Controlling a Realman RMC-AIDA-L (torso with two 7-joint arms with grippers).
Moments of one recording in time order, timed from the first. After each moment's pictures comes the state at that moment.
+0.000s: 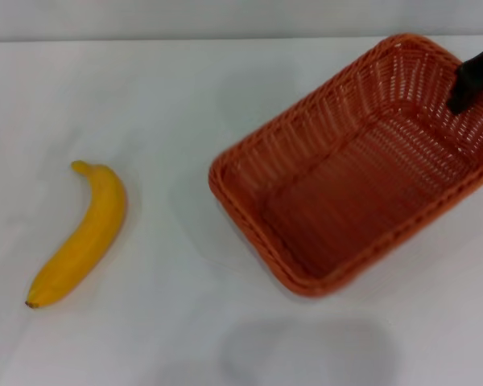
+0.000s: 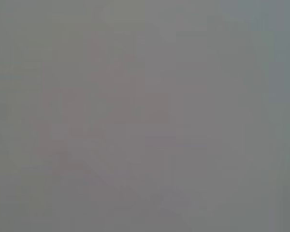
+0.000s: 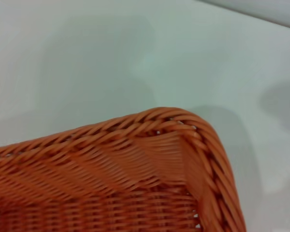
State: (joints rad) left arm -0.40 -2.02 2.84 -0.28 -1.58 1.67 -0.61; right arm 1.16 1.85 -0.80 -0.65 -2.88 -1.57 2.65
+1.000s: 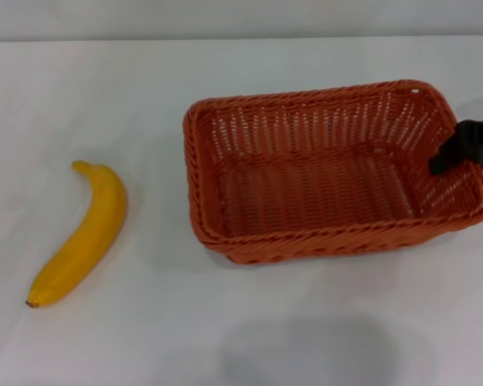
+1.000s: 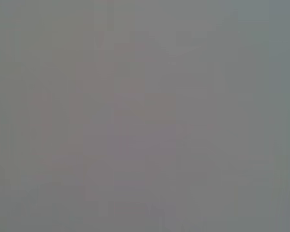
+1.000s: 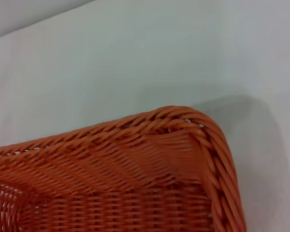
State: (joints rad) left arm -0.44 -1.99 2.84 -0.31 -1.57 1.64 -0.62; right arm 0.79 2.01 -0.69 -0.97 -2.62 -1.63 2.79
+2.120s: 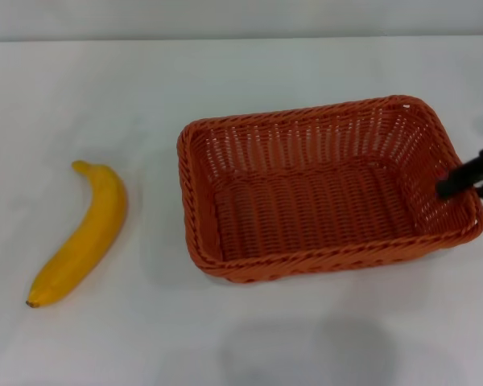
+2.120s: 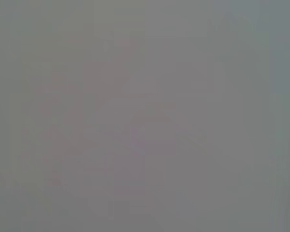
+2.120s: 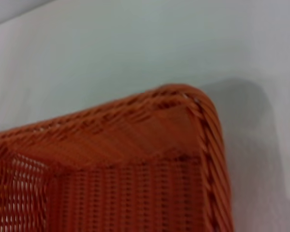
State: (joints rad) left arm -0.44 -2.00 2.84 -0.32 -1.56 1.65 -0.62; right arm 0.69 1.98 -0.74 -1.01 -2.50 -1.72 2.74
